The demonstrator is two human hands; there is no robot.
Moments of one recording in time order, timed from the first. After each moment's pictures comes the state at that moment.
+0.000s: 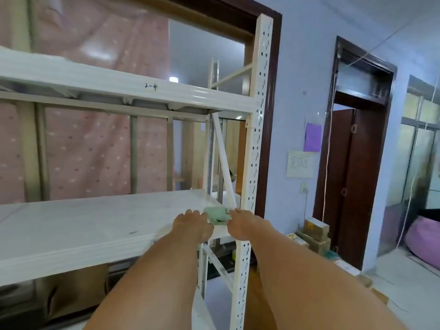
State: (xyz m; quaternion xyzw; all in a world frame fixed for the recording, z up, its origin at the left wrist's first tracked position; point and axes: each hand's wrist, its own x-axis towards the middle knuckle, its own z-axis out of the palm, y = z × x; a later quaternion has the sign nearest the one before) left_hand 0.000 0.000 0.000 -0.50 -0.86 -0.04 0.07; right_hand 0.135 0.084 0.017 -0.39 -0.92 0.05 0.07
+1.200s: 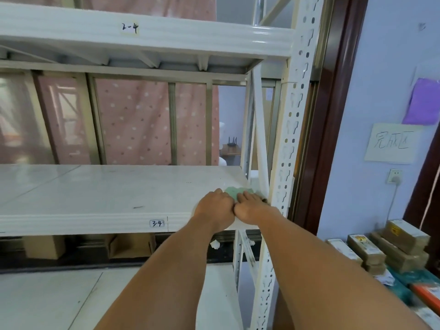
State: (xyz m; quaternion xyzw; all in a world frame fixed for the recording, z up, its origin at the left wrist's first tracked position) left_hand -0.001 0.115 -0.039 -0.49 -0.84 -0.14 0.18; right_hand 0.045 0.244 -0.039 -0.26 -0.96 0.11 -0.01
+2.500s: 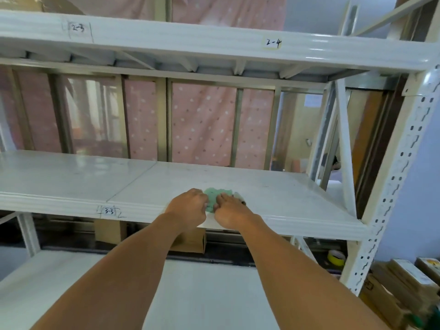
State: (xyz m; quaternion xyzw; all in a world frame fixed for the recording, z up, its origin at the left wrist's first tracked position) left_hand -0.164 -0.157 -0.055 -0.39 -0.89 -0.14 0.18; right_hand -0.087 -0.021 -0.039 -0.12 -0.99 0.10 0.01
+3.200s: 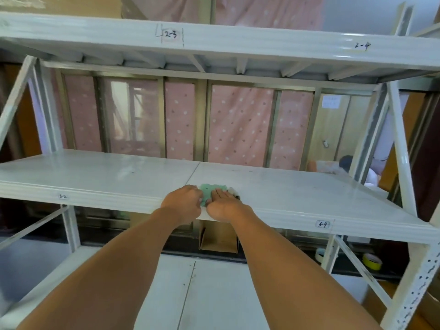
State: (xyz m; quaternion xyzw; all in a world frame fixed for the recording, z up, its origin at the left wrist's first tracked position) left_hand -0.232 -0.323 -0.055 -0.33 -0.91 -0.14 0.19; right_hand -0.171 -0.195 -0.035 -0.12 -0.99 0.08 -0.03
